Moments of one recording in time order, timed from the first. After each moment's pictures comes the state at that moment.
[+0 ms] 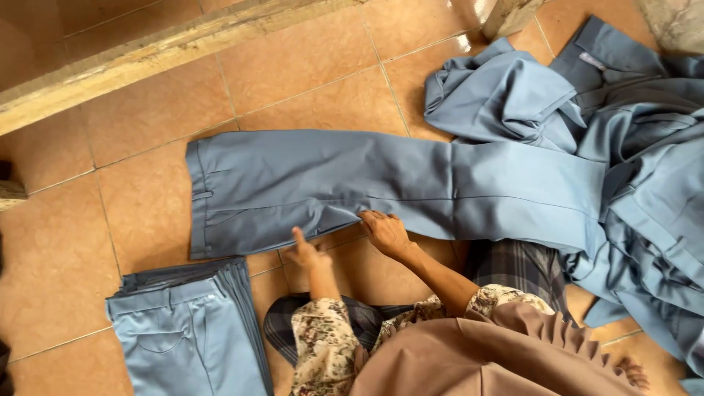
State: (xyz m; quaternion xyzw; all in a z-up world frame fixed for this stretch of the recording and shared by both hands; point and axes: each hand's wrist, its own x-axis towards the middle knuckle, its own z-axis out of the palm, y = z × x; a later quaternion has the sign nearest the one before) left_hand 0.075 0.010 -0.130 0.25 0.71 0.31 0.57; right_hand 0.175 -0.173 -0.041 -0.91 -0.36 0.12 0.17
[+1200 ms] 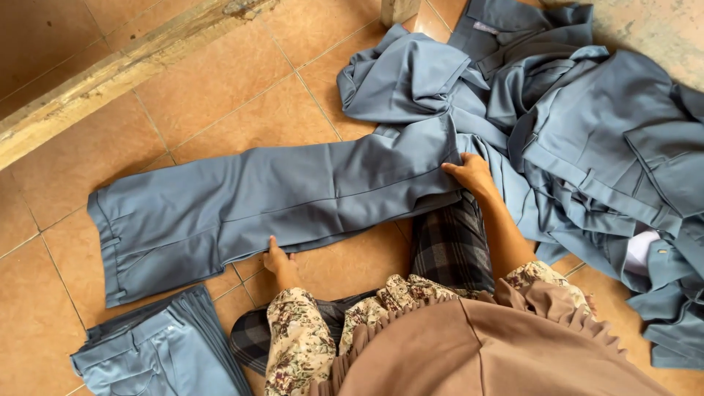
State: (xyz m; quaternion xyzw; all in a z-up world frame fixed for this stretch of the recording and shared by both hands) left_hand 0.075 0.001 -0.183 0.36 0.66 0.20 0.62; right_hand 0.321 -0.488 -0.009 -0.92 0.12 0.17 0.33
